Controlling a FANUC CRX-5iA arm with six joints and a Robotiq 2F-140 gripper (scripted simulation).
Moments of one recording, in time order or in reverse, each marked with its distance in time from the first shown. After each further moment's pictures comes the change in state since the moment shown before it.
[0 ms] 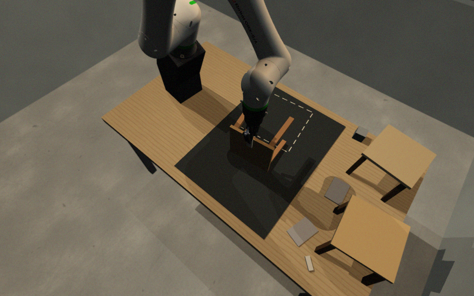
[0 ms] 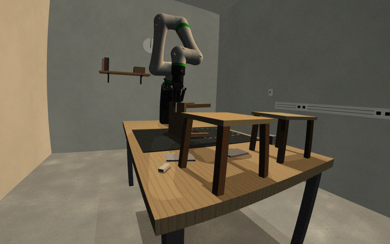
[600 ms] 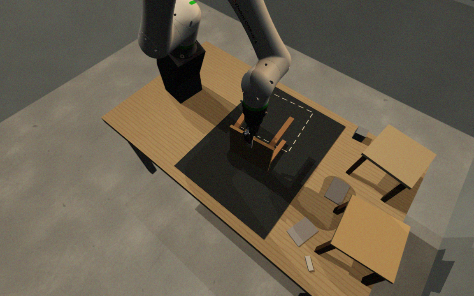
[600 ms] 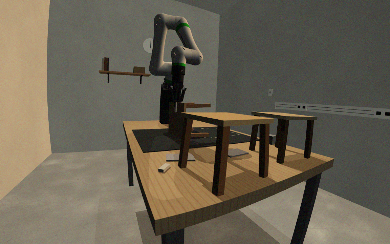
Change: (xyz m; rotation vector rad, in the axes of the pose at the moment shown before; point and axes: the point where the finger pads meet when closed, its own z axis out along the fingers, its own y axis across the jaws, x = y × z) arm 0.000 0.000 0.000 -0.003 -0.001 0.000
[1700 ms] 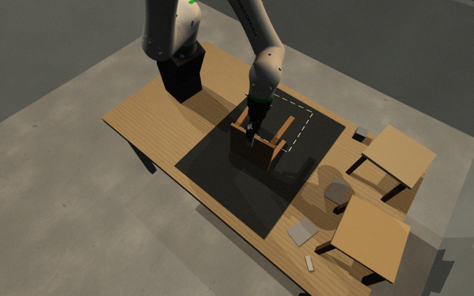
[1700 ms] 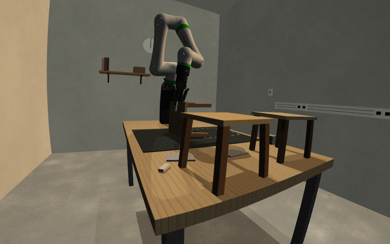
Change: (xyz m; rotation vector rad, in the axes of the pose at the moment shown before) arm 0.000 -0.006 -0.006 -0.119 -0.002 0.000
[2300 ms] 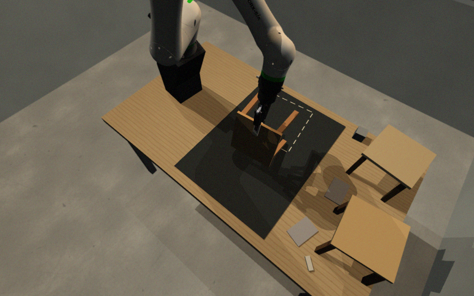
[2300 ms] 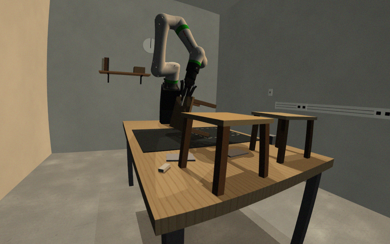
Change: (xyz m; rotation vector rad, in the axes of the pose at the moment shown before) arm 0.001 -0.041 -0.040 -0.142 0.000 0.002
